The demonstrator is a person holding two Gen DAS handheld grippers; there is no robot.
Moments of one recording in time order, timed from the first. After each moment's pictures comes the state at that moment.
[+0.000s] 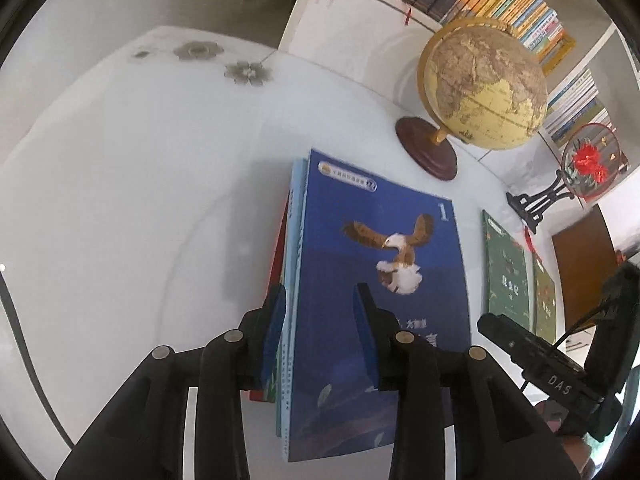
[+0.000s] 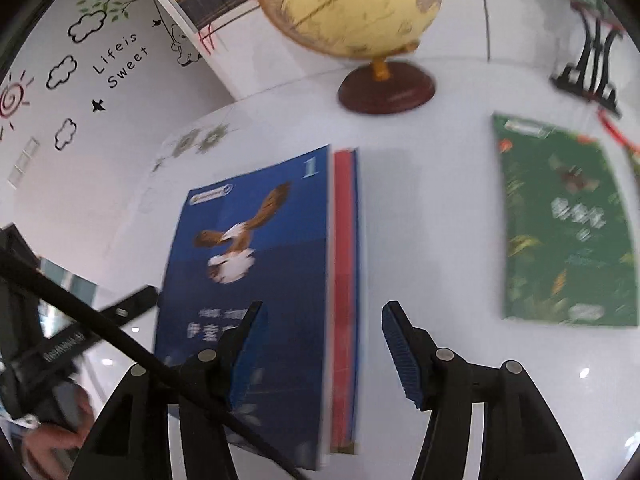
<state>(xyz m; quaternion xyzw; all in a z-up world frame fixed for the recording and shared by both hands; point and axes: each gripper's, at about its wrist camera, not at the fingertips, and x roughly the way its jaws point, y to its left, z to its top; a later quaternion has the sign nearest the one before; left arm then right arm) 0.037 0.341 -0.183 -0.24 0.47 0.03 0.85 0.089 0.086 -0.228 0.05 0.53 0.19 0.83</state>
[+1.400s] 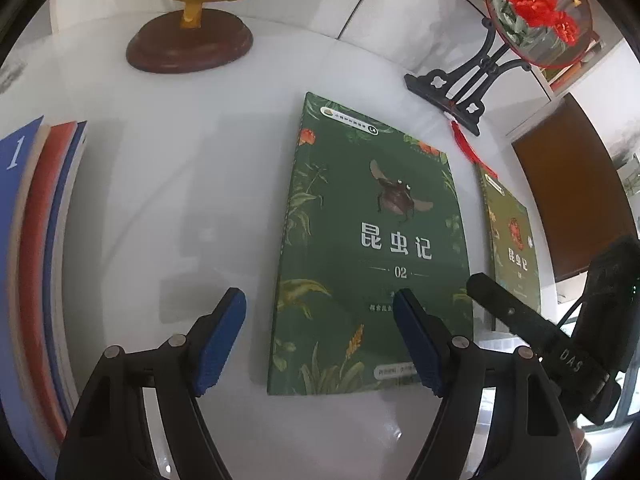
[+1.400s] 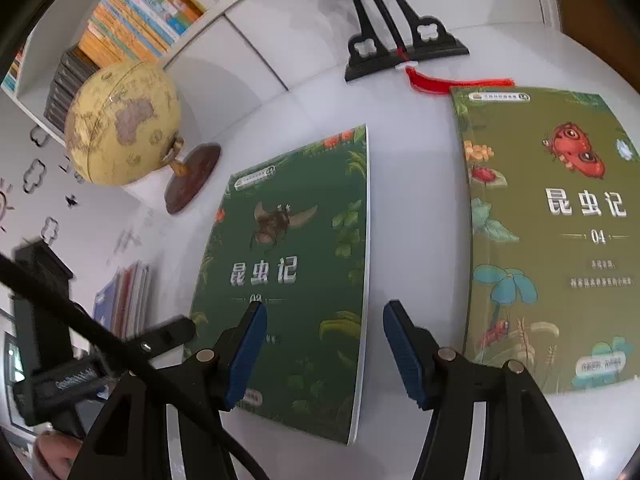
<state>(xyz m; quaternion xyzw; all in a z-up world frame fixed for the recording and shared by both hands) 0.161 0.062 -0.236 -0.18 0.53 -0.10 0.82 0.155 -0.194 -0.273 0.18 0.48 0.14 0.84</state>
